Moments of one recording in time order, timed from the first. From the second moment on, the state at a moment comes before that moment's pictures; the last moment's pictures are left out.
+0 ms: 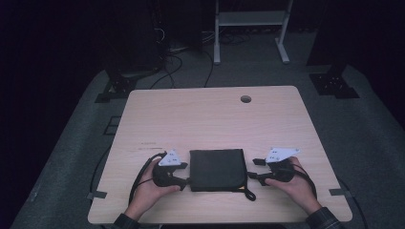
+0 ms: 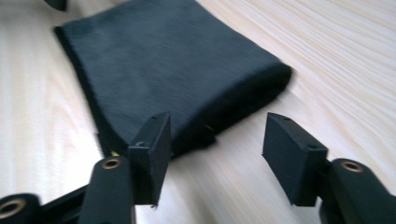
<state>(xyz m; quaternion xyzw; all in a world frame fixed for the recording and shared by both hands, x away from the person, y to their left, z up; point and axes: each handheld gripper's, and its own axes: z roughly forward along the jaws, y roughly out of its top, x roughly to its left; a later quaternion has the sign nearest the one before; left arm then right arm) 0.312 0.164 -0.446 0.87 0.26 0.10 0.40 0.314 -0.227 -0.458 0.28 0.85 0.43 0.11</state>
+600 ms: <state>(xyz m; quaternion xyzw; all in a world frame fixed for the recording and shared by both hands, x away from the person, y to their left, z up) 0.305 0.225 -0.459 0.86 0.36 0.15 0.34 0.310 -0.296 -0.464 0.37 0.82 0.40 0.15</state>
